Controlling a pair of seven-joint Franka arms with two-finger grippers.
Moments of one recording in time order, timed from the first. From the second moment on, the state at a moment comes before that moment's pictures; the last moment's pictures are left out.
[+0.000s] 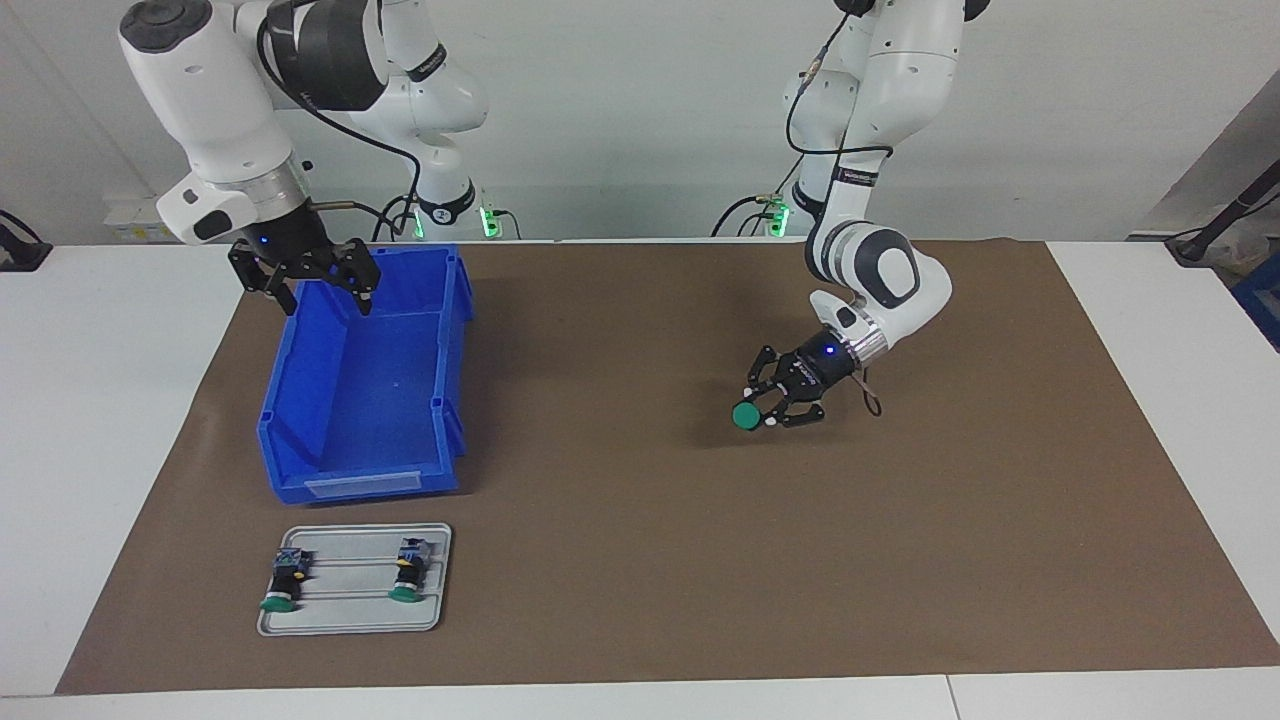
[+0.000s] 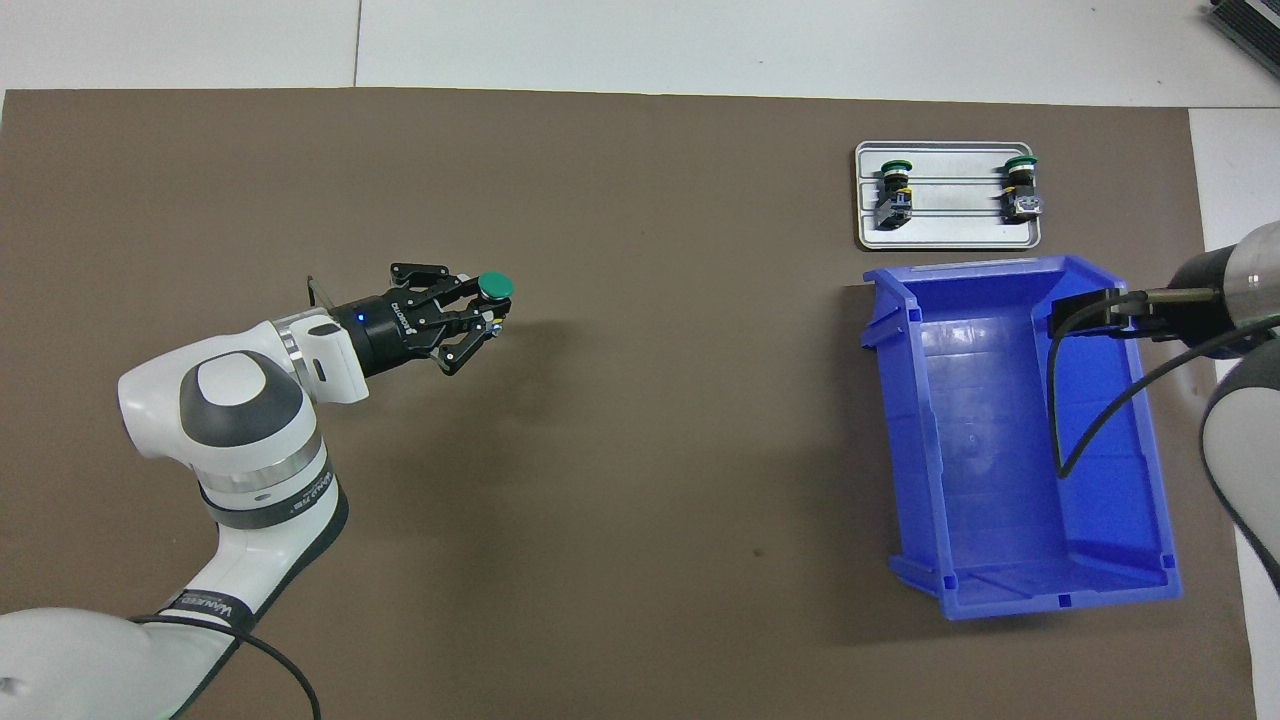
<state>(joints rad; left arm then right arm) -0.30 0.22 0.03 -2.27 -2.01 2.23 2.41 0.03 -0.06 -0.03 -1.79 0.01 1.79 0.05</state>
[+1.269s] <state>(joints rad) -0.40 0.21 0.05 -2.47 -2.35 2.08 2.75 0.03 -0.06 -0.03 -1.79 0.01 1.79 0.05</state>
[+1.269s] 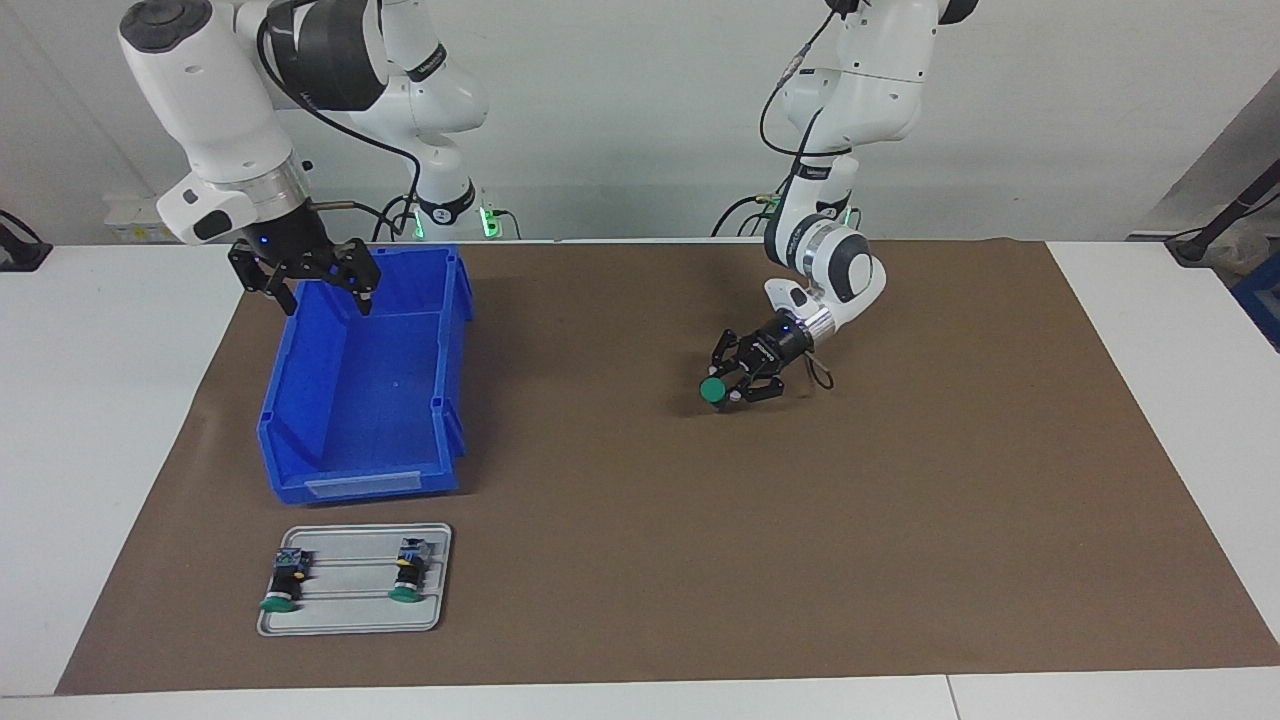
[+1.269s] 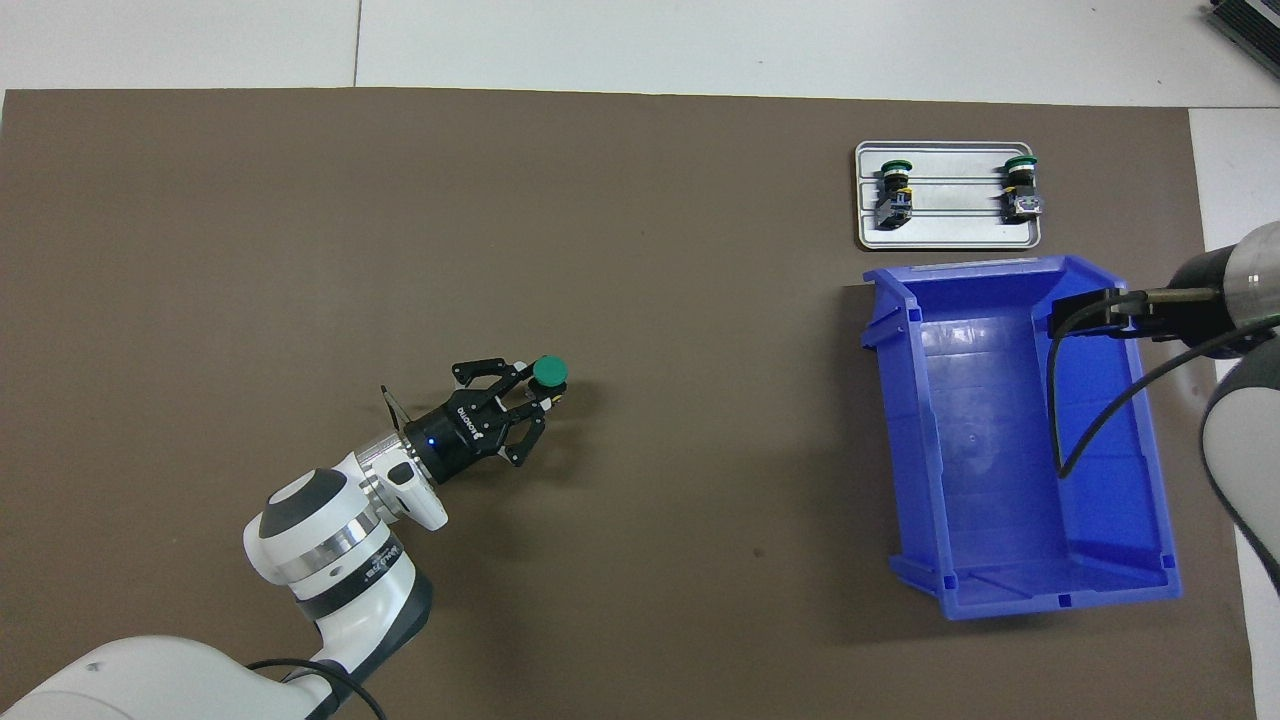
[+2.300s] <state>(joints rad) -0.38 0.19 0.06 -2.52 -2.35 2.06 2.76 0.03 -0.06 -0.03 -1.79 0.01 1.79 0.05</state>
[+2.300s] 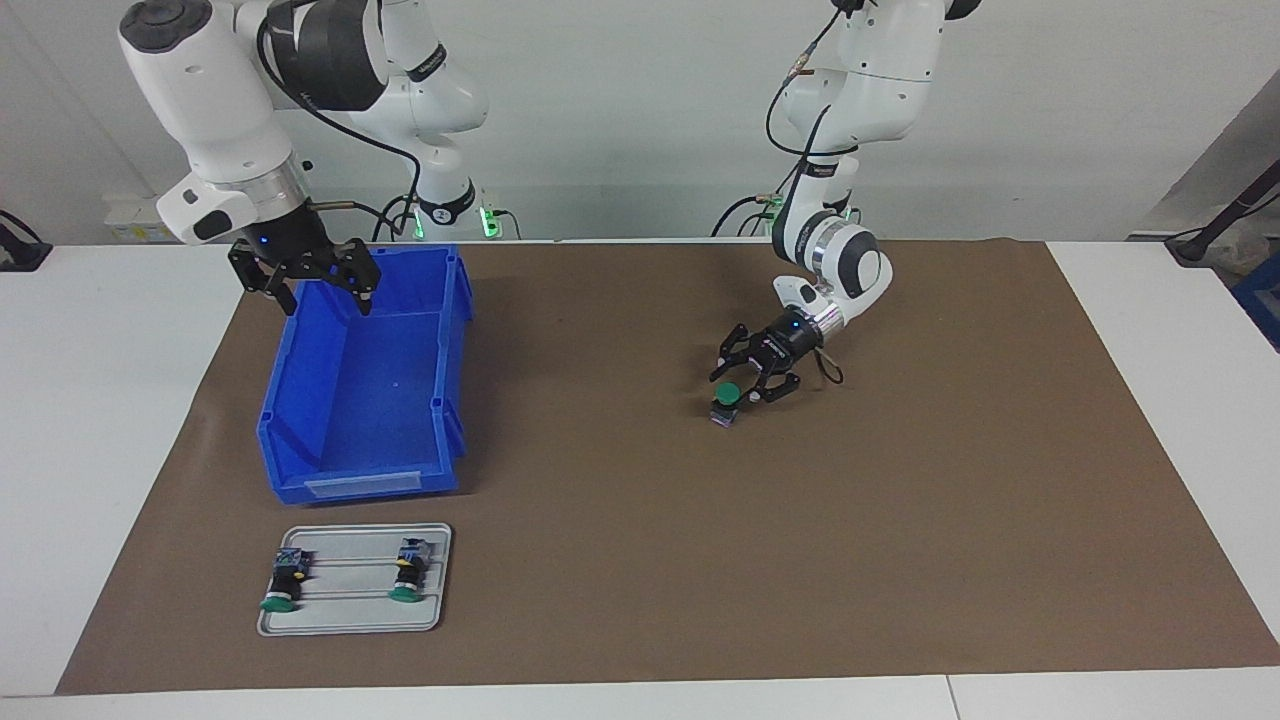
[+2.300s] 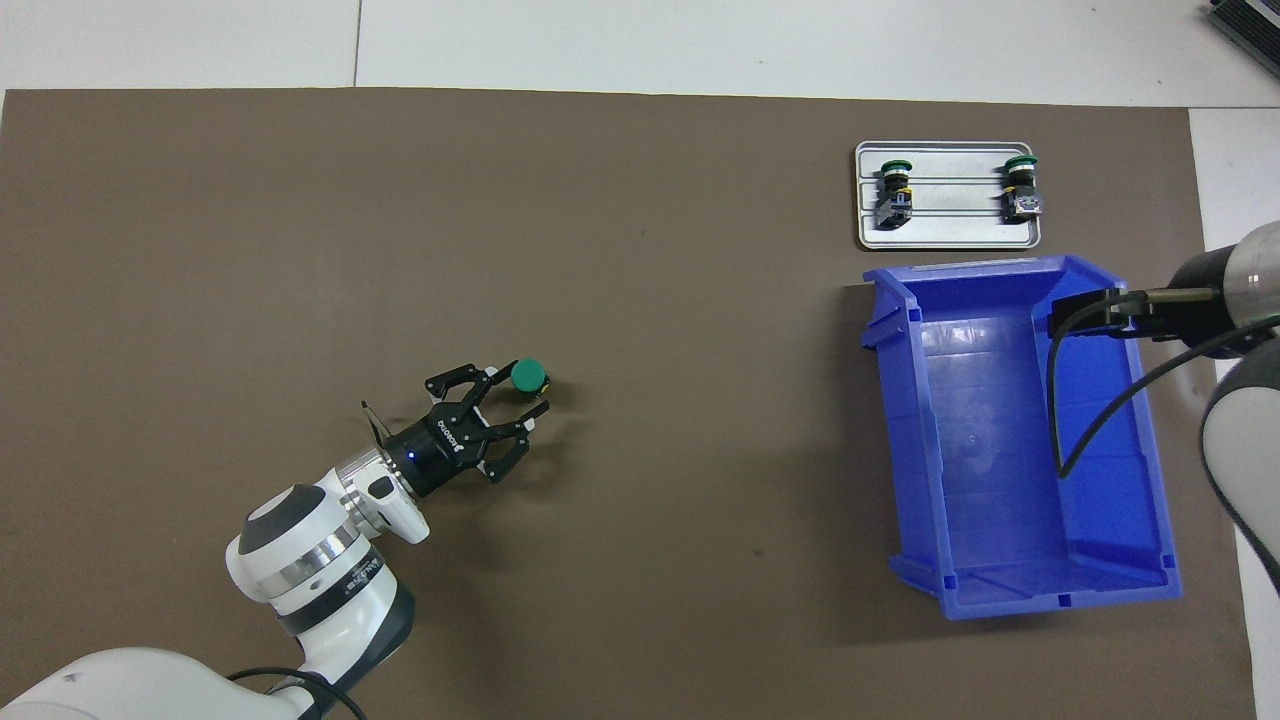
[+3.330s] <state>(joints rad) -0.09 0.18 0.06 -2.48 -1.75 2.05 2.59 0.03 -0.06 -0.03 -1.79 0.01 1.79 0.05</state>
